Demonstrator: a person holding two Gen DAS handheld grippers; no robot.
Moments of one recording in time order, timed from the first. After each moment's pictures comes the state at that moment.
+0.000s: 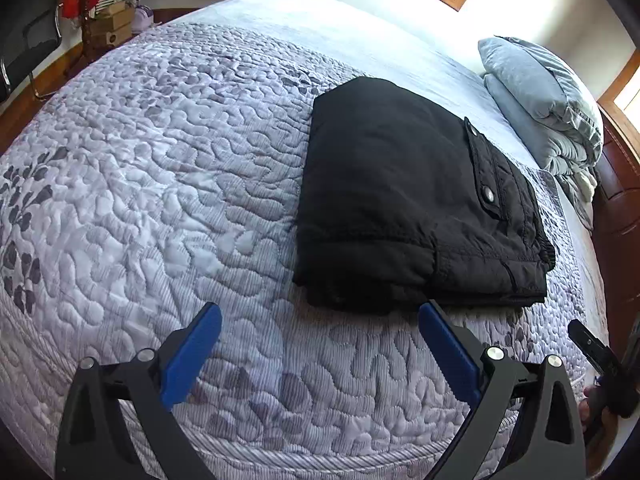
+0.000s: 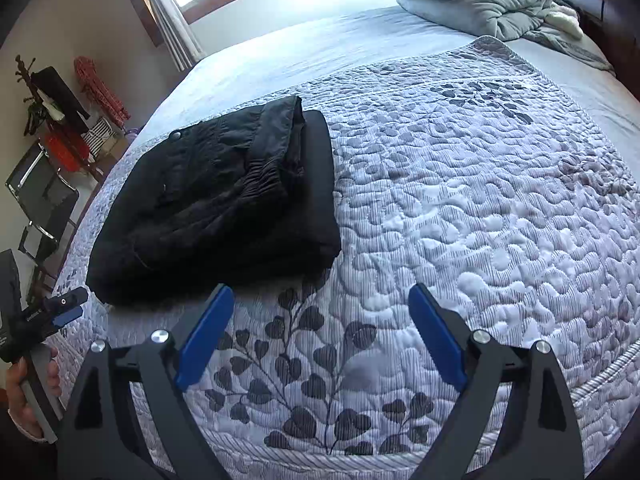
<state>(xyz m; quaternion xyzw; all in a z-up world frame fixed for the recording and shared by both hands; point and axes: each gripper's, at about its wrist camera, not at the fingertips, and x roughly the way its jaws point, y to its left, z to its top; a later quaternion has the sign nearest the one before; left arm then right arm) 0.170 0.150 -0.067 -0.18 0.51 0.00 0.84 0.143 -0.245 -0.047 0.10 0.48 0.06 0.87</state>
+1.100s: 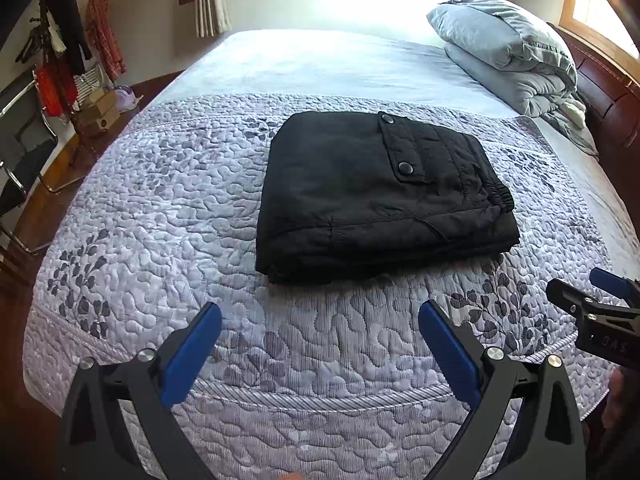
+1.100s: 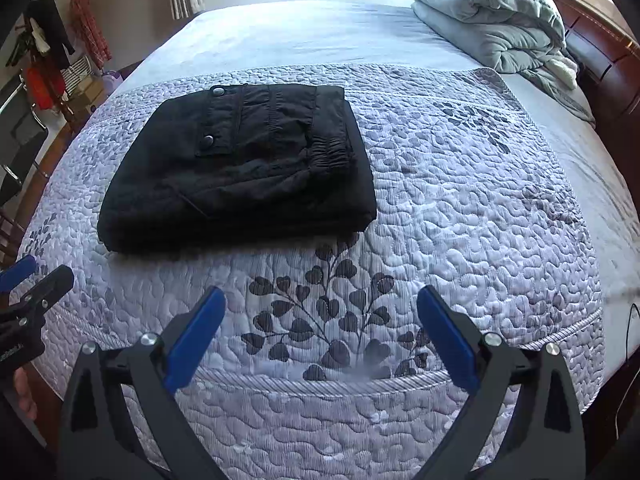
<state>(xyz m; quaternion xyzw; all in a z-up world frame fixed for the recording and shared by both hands) 0.130 0.071 0.013 -0.02 0.49 0.01 0.87 0.111 -0.166 0.008 -0.02 0.53 0.01 0.85</state>
